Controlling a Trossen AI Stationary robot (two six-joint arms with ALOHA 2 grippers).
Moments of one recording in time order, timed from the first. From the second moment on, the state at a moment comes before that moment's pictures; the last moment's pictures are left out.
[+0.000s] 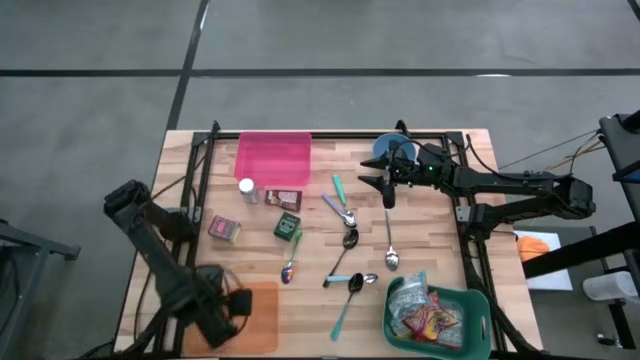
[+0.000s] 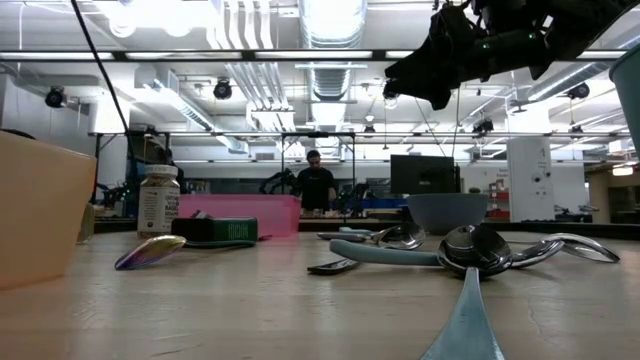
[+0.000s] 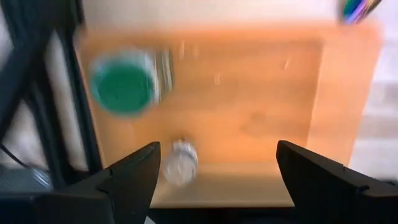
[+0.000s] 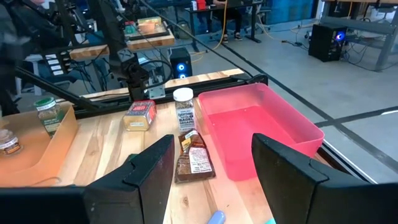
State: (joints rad) left arm -0.84 1.65 1.47 -1.39 0.05 -2.44; right arm -0.36 1.12 0.56 0.40 -0.18 0.10
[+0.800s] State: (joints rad) left arm -0.06 1.64 1.46 -1.55 -0.14 -1.38; right arm -0.36 1.12 0.56 0.40 -0.18 0.10
